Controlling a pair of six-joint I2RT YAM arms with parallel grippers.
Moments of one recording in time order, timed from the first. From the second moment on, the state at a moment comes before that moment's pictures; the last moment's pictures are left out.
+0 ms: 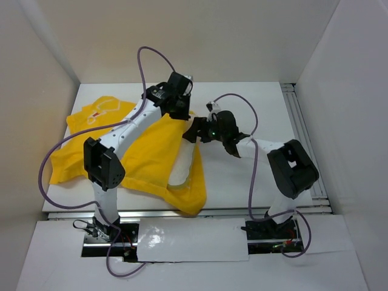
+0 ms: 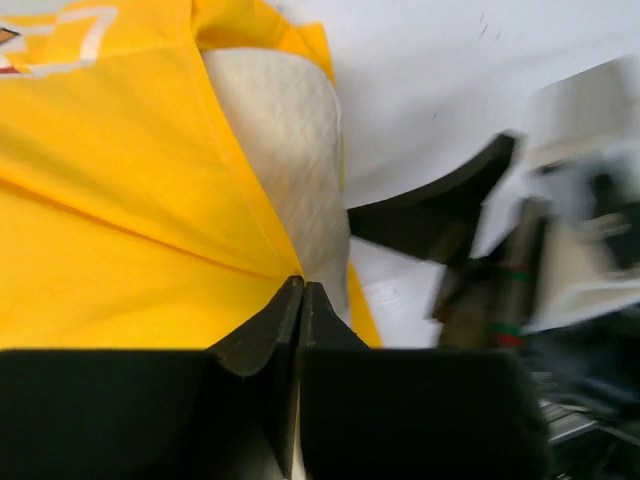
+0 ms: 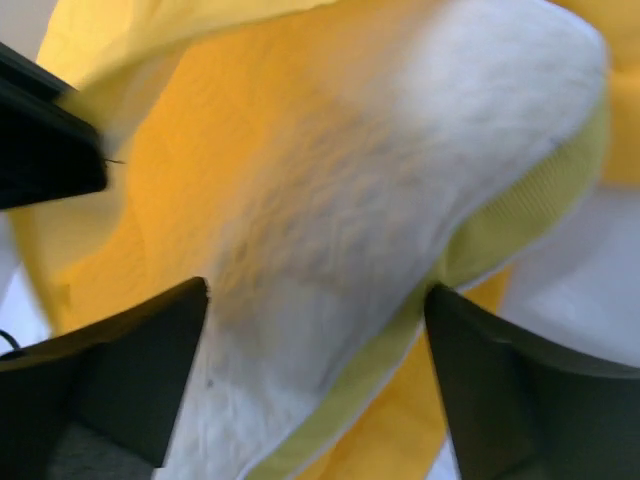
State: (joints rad) left arm -0.57 1.93 1.98 -0.90 -0.06 -0.40; right arm 0.52 1.75 0.96 0.44 -0.37 0.51
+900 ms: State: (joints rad) left arm -0.74 1.93 1.73 -1.08 -0.38 -0.56; right arm 0.33 1.28 0.75 0.04 -0.20 0.50
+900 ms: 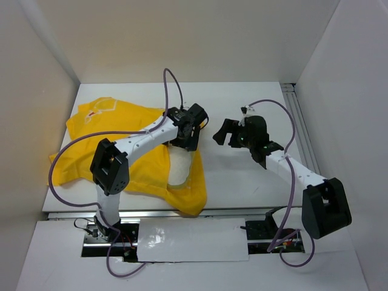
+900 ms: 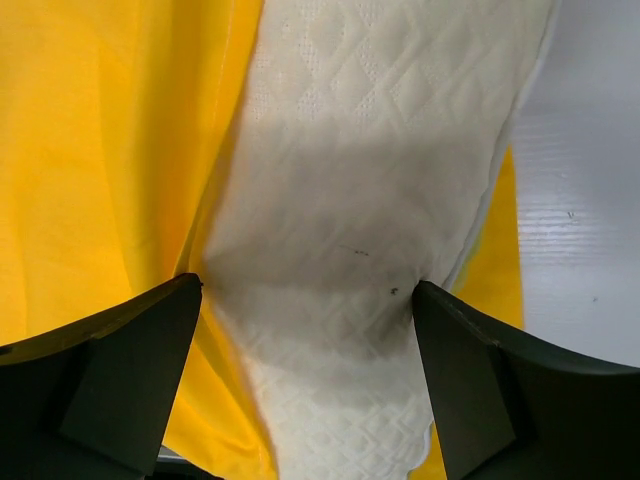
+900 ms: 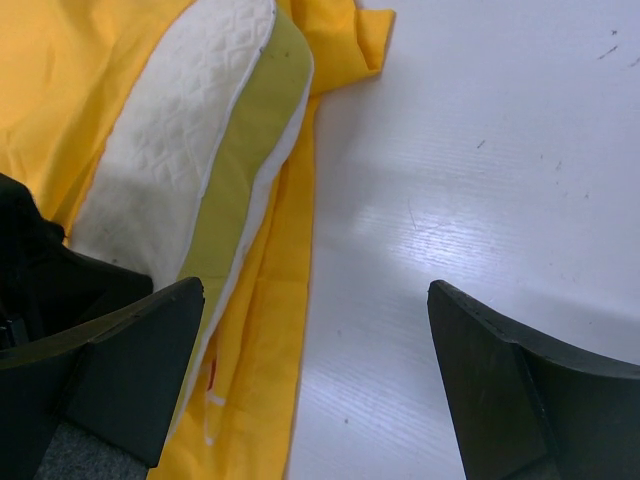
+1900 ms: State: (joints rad) left arm -0.71 1.82 1.75 -1.04 -0.38 -0.48; right arm 0.53 1.37 0.73 0.04 -0.19 0.33
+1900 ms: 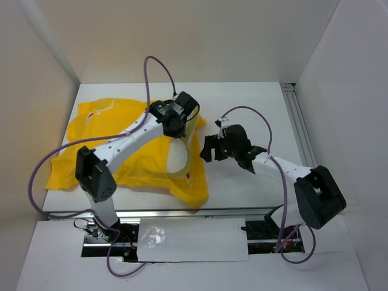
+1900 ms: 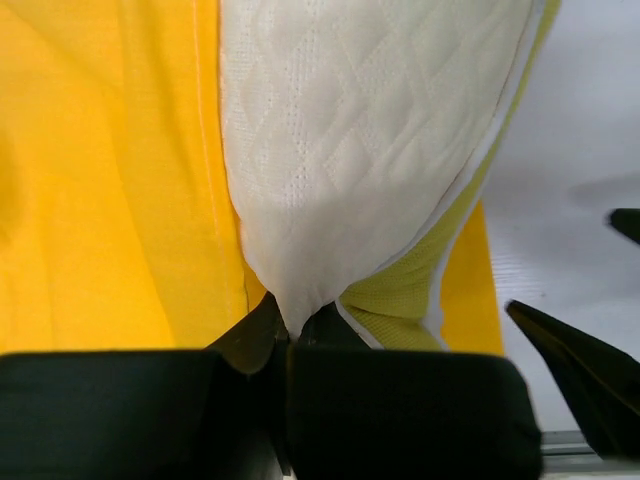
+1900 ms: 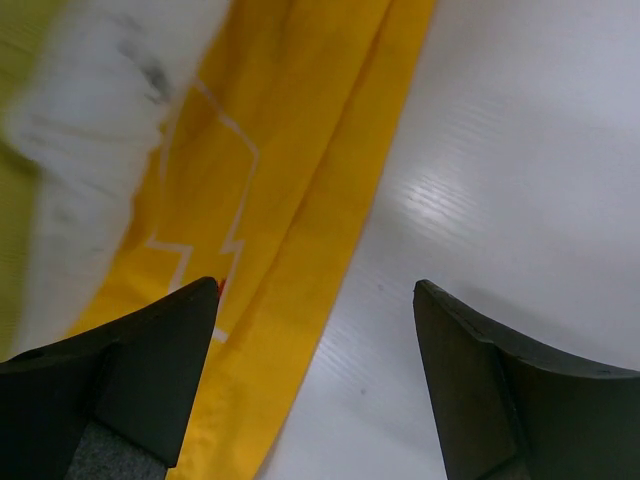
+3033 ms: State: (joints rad) left arm -0.64 1.53 1.71 -1.05 -0.34 -0.49; right arm 0.73 1.88 0.96 0.59 -0.40 0.74
